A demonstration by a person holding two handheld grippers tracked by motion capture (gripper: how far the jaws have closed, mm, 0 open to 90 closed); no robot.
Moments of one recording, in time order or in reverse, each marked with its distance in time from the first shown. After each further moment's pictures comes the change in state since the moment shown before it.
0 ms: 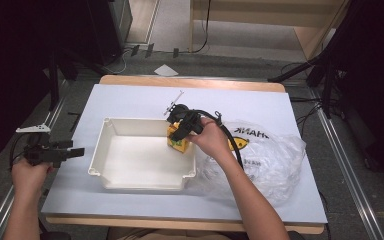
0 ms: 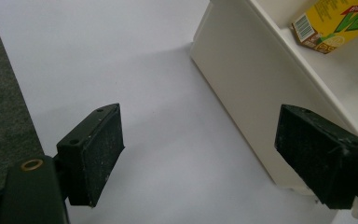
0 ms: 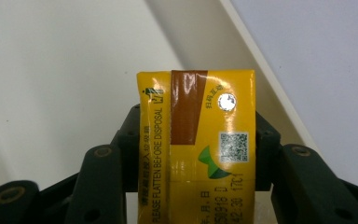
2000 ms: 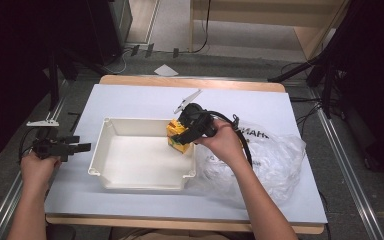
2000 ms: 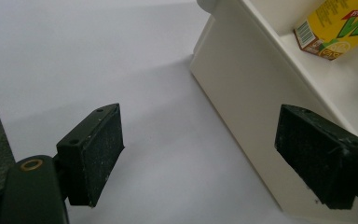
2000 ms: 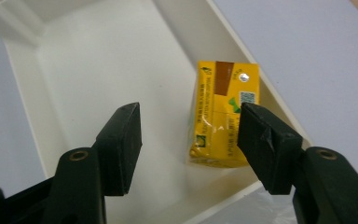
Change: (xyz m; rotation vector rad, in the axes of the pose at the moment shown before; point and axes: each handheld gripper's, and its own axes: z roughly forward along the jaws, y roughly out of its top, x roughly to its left) left arm 0.001 0.016 0.019 0.007 -0.016 0.003; right arm 0.011 -0.022 -0.054 -0.163 0.059 0.005
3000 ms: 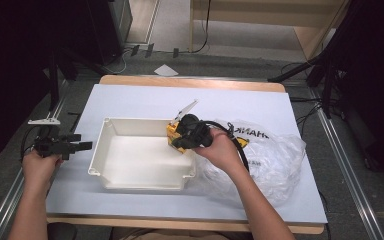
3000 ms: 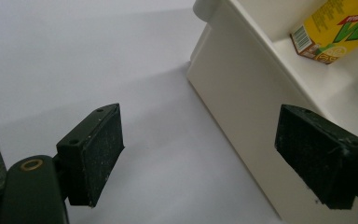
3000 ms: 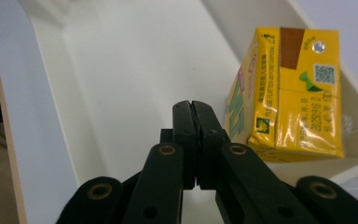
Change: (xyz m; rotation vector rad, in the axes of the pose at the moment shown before) left arm 0.000 0.004 0.003 0.000 -0.009 0.009; right arm 0.011 -0.016 0.019 0.035 0.099 0.002
